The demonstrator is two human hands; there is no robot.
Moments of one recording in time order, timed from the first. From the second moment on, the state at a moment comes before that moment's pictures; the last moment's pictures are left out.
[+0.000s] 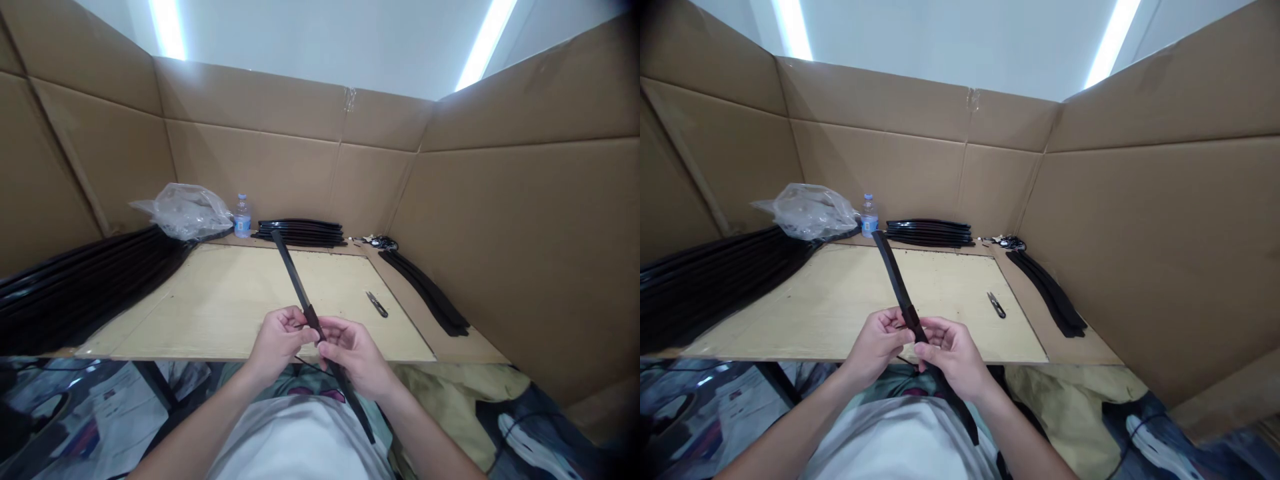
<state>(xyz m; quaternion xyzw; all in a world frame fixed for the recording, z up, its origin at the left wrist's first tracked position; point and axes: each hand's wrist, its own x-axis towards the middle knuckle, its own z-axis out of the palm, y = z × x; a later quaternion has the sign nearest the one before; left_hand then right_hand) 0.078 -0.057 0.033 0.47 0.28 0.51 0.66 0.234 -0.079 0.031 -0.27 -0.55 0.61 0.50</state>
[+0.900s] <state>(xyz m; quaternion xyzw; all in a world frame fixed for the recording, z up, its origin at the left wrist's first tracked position) 0.078 -0.057 0.034 0.51 0.31 0.47 0.65 0.228 -0.083 0.032 -0.37 -0.50 0.62 0.47</state>
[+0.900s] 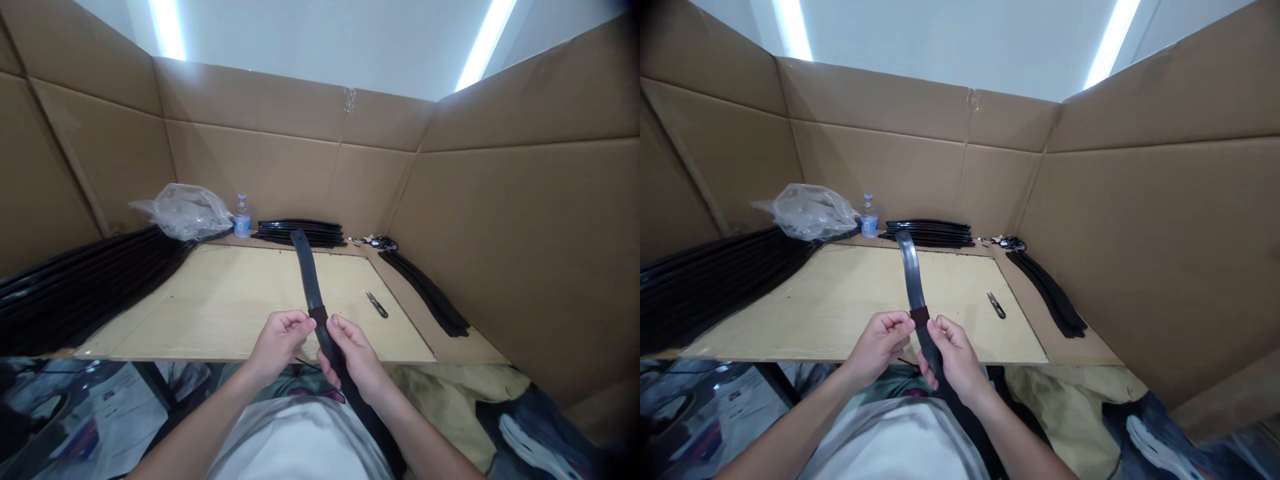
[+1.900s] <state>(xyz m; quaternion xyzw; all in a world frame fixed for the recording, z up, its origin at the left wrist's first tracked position) 0.039 0.142 0.019 0.56 0.40 0.48 0.54 0.262 0.099 0.029 -0.38 -0.48 0.76 0.24</state>
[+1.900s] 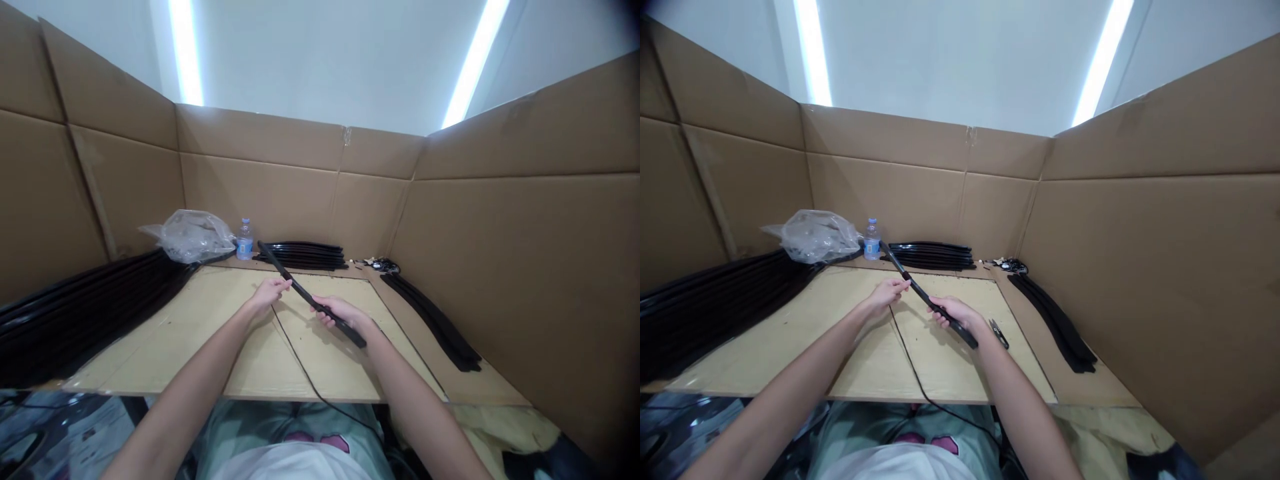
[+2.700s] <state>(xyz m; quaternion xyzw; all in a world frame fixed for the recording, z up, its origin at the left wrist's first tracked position) 0.014 0.152 -0.023 0.45 0.36 0.55 0.60 0.260 0.085 0.003 -0.31 -0.52 0.73 0.32</state>
